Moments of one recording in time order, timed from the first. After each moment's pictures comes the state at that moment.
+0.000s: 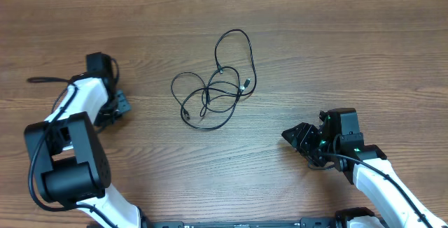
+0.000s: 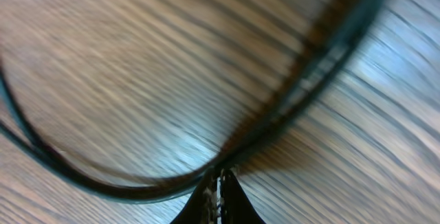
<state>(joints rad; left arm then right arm) 0.24 1.89 1.15 -0.72 -0.27 -0.33 0.12 1.19 0.44 -0.35 -0.46 0.81</state>
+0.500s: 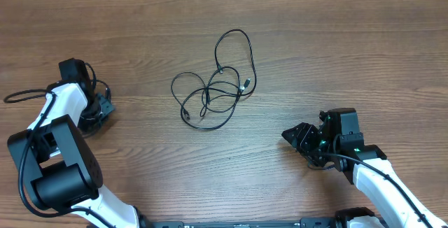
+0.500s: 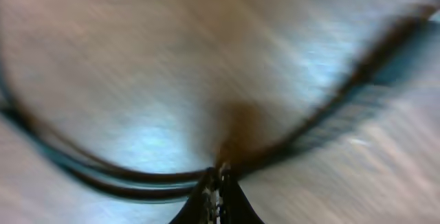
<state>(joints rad) 0.36 1.88 1.15 -0.70 -0.14 -0.38 0.12 1.19 0.44 -0.35 -0.46 0.81</state>
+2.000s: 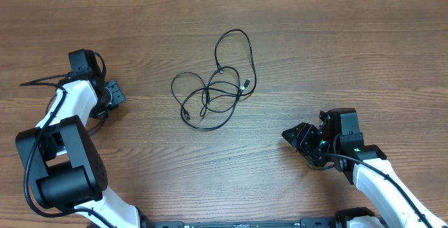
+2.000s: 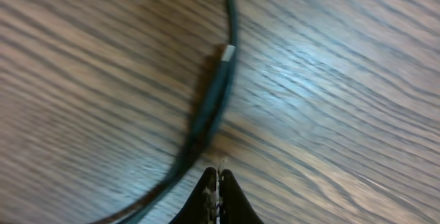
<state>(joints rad) 0.29 1.86 1.15 -0.57 -0.04 -0.23 0.12 1.19 0.44 -0.35 -0.46 0.81</state>
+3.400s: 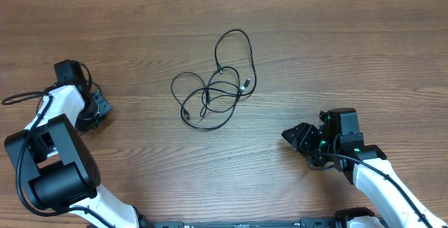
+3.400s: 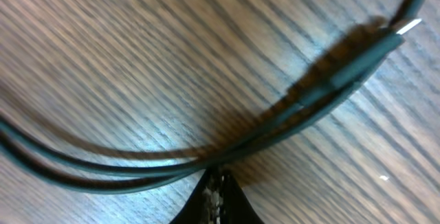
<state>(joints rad) 0.40 1.89 1.14 -0.64 -0.12 -0.35 0.12 1.19 0.44 -0.35 -0.46 0.81</state>
